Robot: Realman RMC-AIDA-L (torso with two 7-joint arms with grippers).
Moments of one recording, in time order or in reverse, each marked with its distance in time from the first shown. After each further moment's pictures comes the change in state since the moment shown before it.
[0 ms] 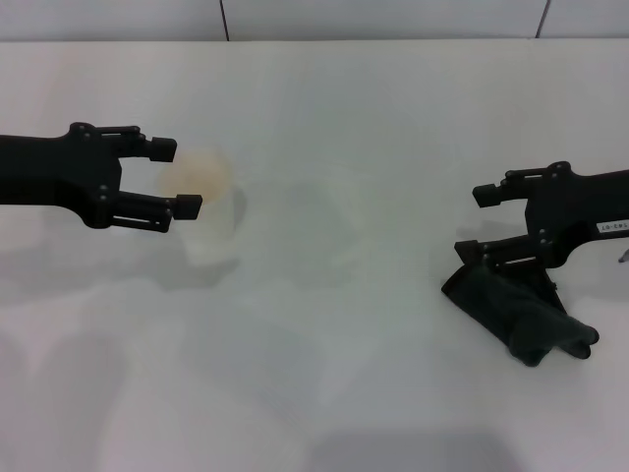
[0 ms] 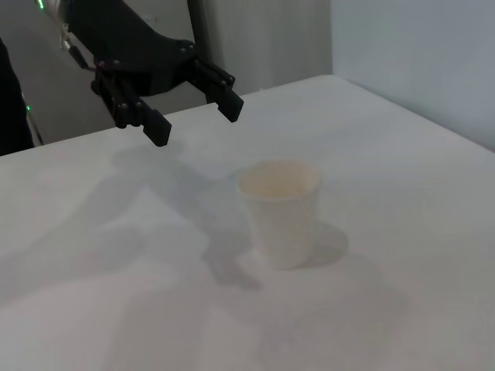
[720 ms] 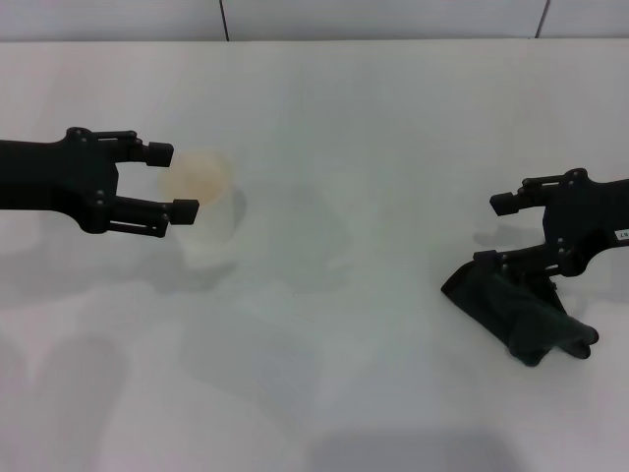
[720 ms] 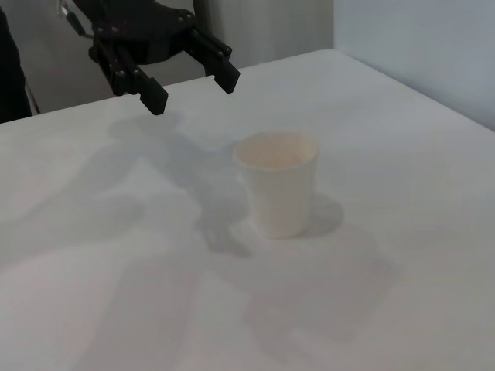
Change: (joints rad) left arm 0.005 -0.003 0.000 -0.013 0.005 0.007 0.000; right arm -0.004 -0.004 0.033 -0.023 -0.055 -0.043 -0.009
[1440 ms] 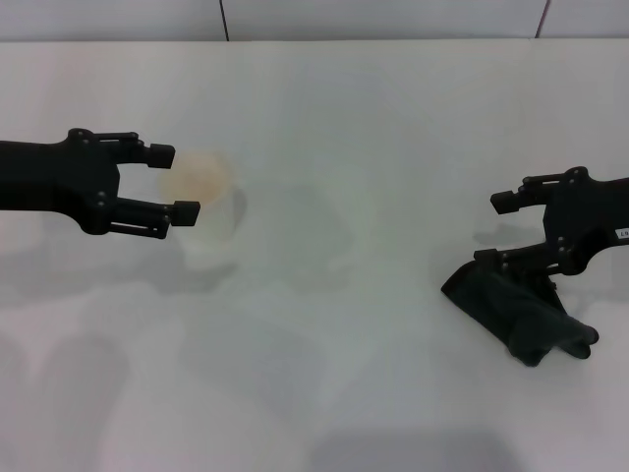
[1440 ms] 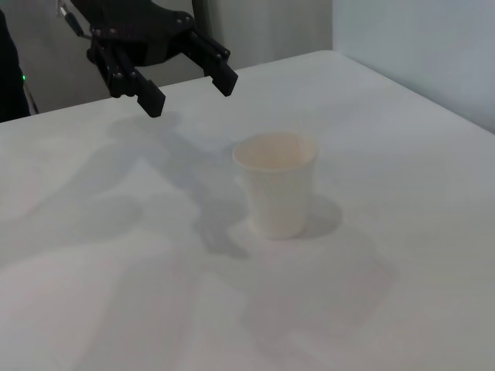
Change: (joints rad) left arm -0.003 0.000 0.000 0.001 0.007 0.002 0.000; right arm -0.001 0.000 0.000 -0.006 0.000 0.001 0.001
